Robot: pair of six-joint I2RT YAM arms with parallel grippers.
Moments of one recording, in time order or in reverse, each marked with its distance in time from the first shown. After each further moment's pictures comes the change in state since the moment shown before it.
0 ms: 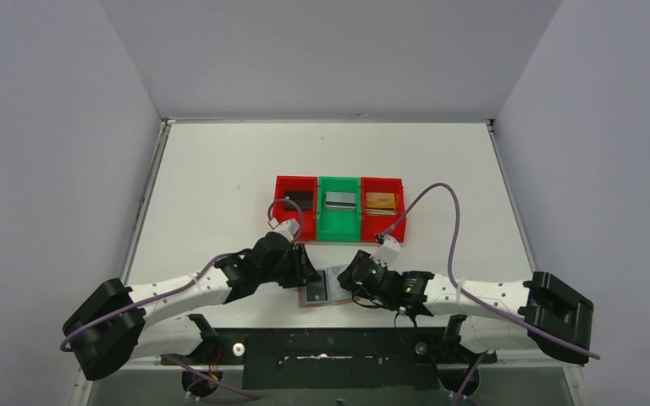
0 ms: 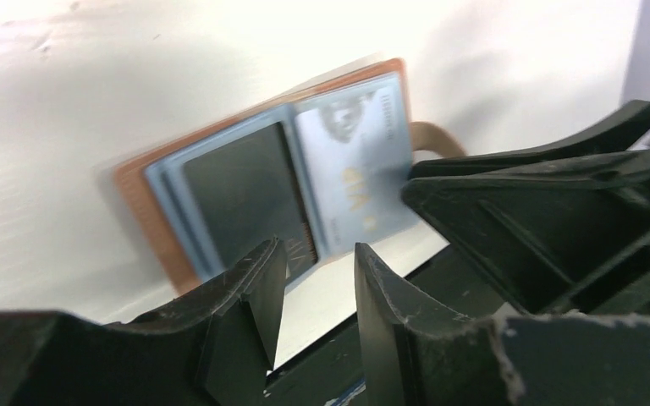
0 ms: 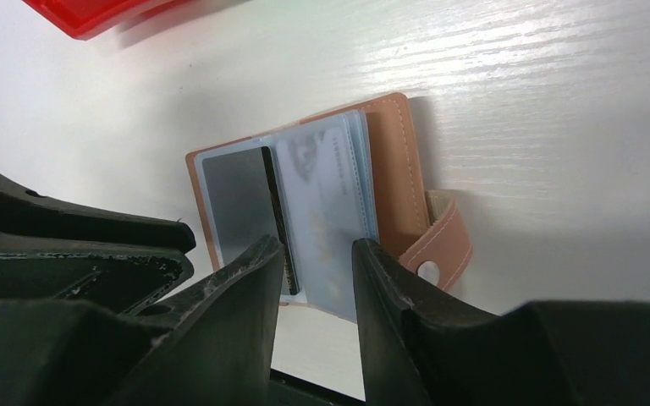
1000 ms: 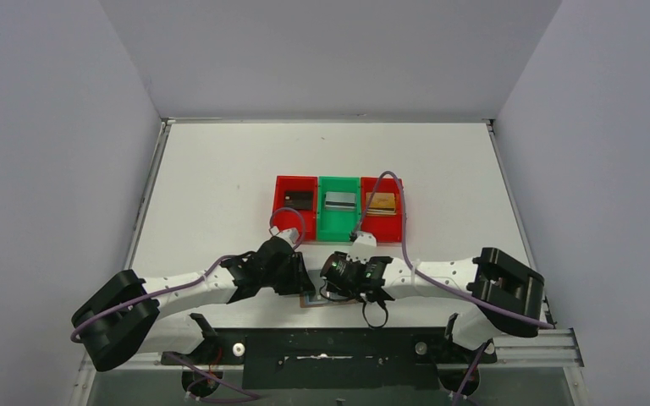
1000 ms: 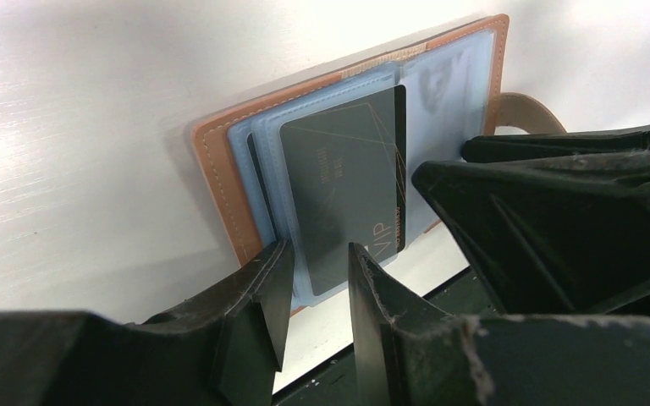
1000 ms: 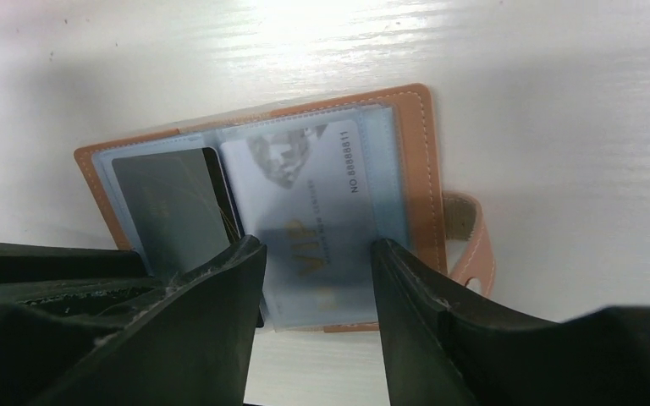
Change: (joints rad) left arm 0.008 0.072 -0.043 -0.042 0.008 0.026; right arm 0.031 0.317 0.277 -0.282 0.004 -0.035
